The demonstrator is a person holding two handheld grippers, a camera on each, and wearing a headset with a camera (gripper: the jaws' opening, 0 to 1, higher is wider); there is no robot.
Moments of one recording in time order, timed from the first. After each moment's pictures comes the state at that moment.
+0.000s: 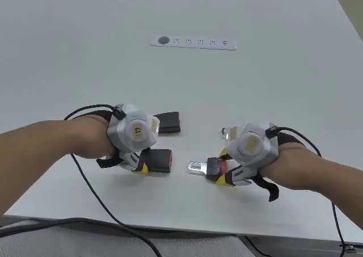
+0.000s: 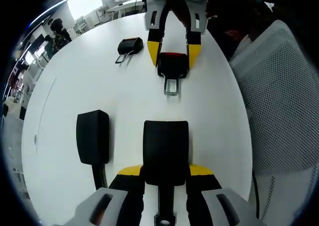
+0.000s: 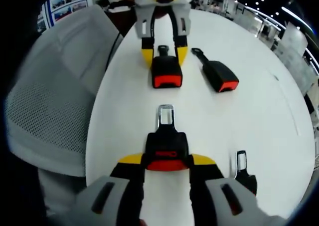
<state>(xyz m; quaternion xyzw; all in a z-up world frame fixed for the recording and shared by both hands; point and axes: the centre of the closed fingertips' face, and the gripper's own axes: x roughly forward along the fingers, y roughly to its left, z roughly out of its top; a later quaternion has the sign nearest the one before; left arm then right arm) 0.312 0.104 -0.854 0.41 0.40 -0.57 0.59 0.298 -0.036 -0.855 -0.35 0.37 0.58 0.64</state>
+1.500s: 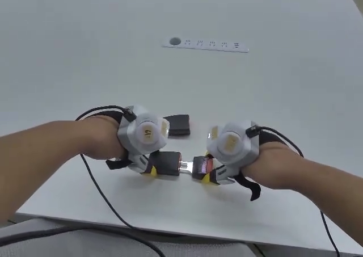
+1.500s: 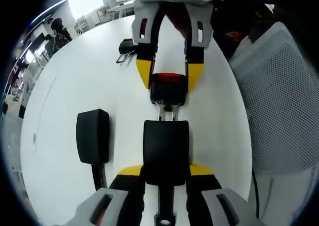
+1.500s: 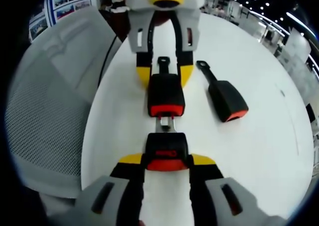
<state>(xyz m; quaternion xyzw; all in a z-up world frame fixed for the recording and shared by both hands) 0.313 0.104 -0.854 0.40 0.40 -0.58 0.59 0.308 0.013 -0.853 -0.36 0.35 0.59 0.63</state>
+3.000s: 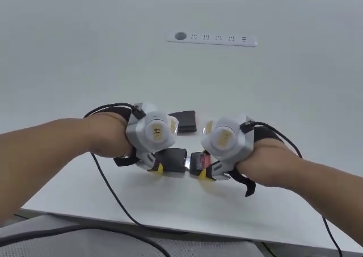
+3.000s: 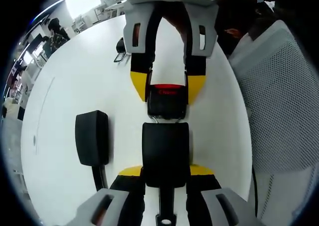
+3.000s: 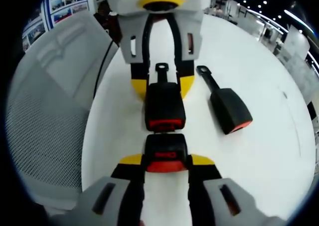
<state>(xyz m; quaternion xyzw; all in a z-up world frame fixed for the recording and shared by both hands) 0.313 0.102 -0.854 0.41 0.41 -0.57 0.58 0.310 0.033 -0.854 -0.34 0.36 0.59 0.64</state>
